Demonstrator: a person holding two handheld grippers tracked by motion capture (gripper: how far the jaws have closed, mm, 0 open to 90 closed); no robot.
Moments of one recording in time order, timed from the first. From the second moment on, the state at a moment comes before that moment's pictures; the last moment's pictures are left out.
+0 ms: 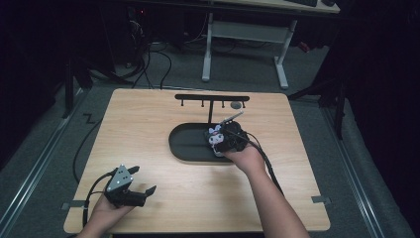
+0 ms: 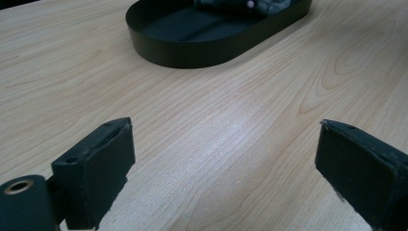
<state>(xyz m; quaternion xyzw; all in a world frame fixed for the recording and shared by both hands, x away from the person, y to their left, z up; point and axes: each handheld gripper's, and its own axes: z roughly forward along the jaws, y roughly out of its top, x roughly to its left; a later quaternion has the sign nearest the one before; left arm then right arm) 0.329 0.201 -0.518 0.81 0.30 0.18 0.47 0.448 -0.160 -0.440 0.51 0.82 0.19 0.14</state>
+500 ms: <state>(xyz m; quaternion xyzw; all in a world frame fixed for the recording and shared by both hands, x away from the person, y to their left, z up) 0.330 0.199 -0.520 0.82 0.30 0.18 0.46 0.422 -0.190 -0.454 0.51 0.81 0.24 0.17</state>
